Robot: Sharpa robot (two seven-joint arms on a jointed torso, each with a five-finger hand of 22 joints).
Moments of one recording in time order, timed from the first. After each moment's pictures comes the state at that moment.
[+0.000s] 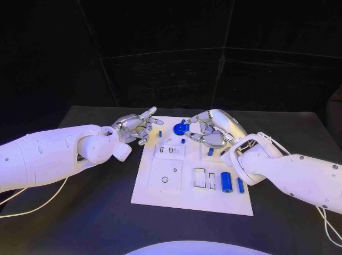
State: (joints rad) left arm 1.20 -0.89 -0.17 1.38 0.04 0.02 0.20; left_hand 1.00 0.27 -0.19 0.18 0.08 0.98 0.12 0.27 0.12 1.05 0.05 1.13 0.57 1.47 -0.04 1.54 1.31 0.14 1.30 0.08 1.14 0.81; right arm 1.12 -0.65 -0.06 1.49 -1.19 -0.68 0.22; right_hand 1.21 -0.11 0.38 -0.06 0.33 1.08 0.12 0.13 0.08 1.29 0.04 1.23 1.20 1.47 -0.03 1.47 1.31 0.05 1.44 0.08 1.46 1.31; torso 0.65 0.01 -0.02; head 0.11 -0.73
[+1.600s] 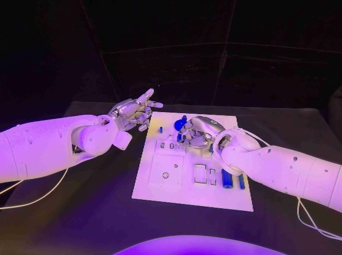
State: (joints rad) left arm 1.25 -0.94 -0.17 1.48 0.09 -0.04 0.30; left_hand 1.00 0.27 -0.19 0.17 0.08 0.98 0.12 0.27 0.12 1.05 0.05 1.13 0.58 1.47 -0.04 1.54 1.31 0.14 1.30 0.08 1.14 0.80; right arm 1.10 -0.45 -0.07 1.23 -1.38 -0.42 0.01; right_hand 1.21 -0.10 0.37 -0.05 0.32 1.08 0.12 0.13 0.08 1.29 0.04 1.22 1.19 1.47 -0.03 1.47 1.31 0.05 1.44 0.08 1.46 1.31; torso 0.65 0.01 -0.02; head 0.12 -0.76
